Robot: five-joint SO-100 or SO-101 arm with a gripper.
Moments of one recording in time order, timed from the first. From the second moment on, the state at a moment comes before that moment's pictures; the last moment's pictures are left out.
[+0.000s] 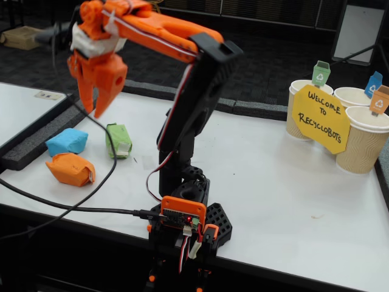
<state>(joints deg) -70.7 108.2 106.3 85.0 -6.0</state>
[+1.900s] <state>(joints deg) -53.8 98.1 106.3 76.3 -55.7</state>
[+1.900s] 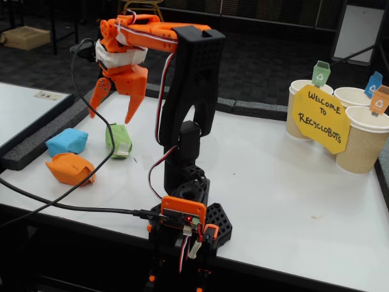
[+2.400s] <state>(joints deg) -53.7 90.7 107.9 78.5 -55.7</state>
